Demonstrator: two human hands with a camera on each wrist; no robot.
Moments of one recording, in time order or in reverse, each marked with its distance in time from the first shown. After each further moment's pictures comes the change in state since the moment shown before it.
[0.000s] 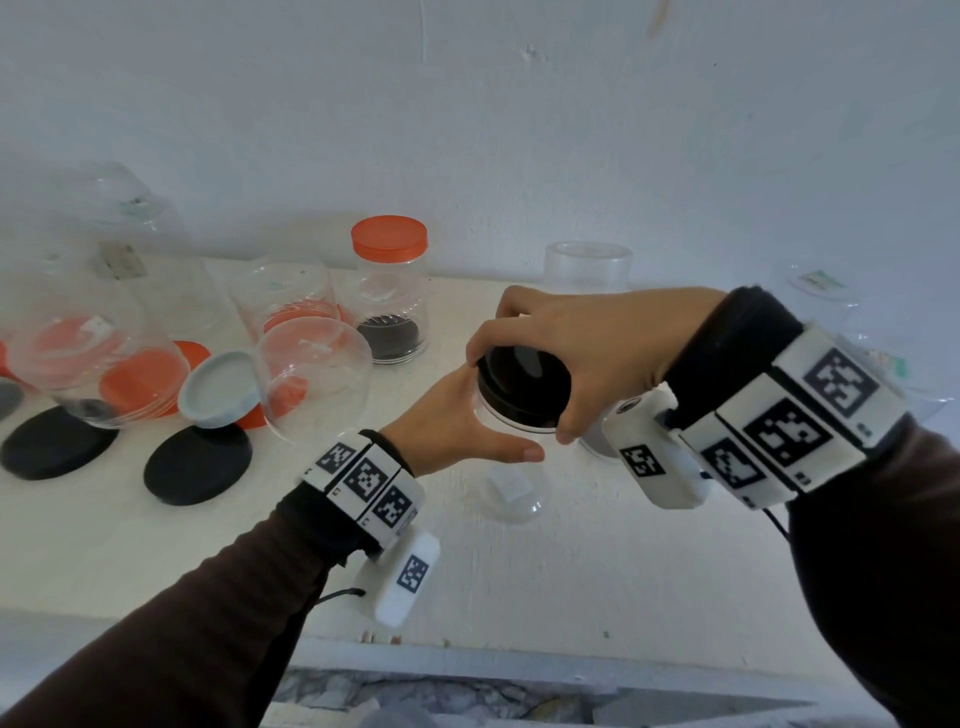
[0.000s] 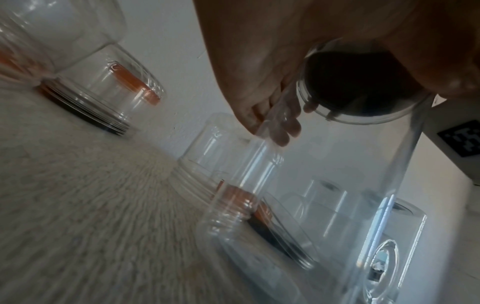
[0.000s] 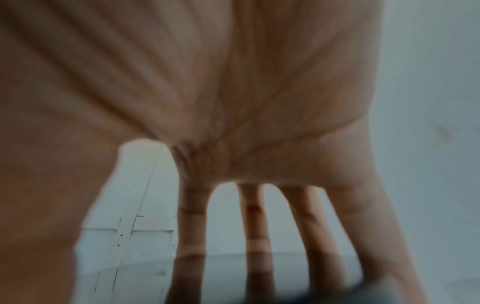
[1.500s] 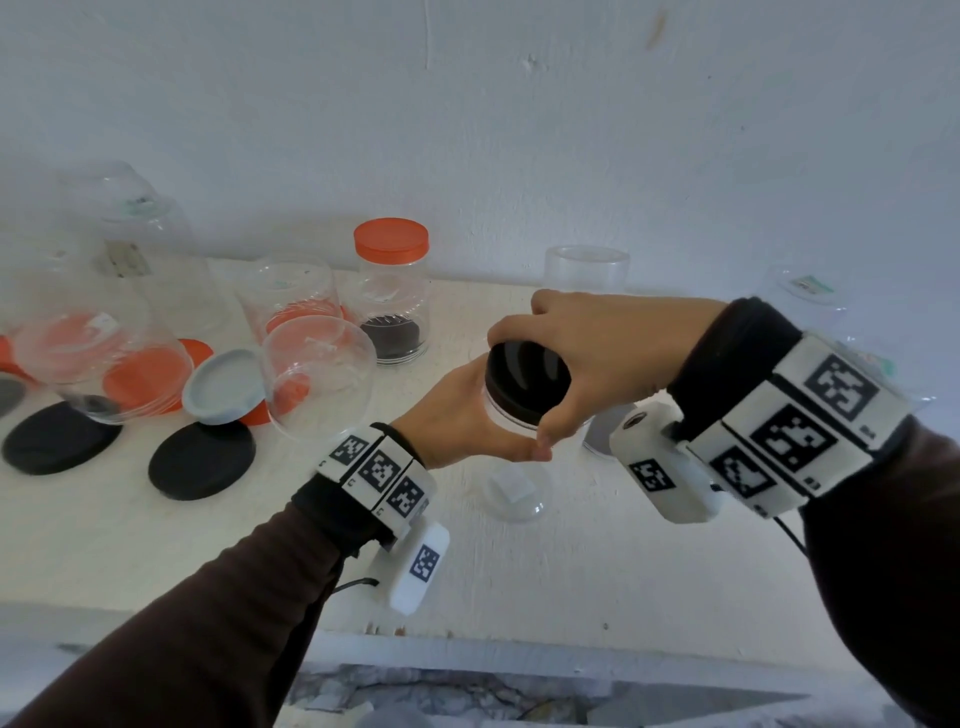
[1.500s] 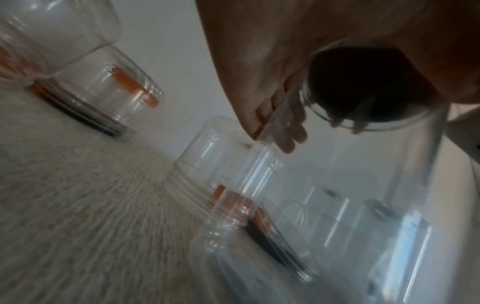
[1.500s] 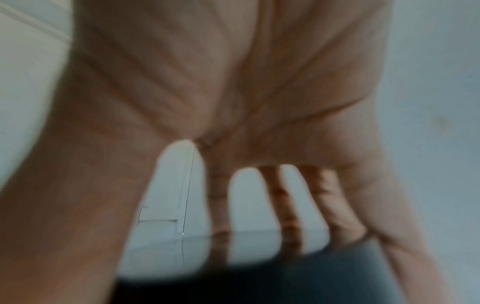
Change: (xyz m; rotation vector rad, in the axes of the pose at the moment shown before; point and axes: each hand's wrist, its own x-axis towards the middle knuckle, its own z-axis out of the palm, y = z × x) left_hand -0.001 0.004 0.000 0.032 -0.017 0.050; right_hand -0.006 -0.005 0.004 -0.023 0.058 0.079
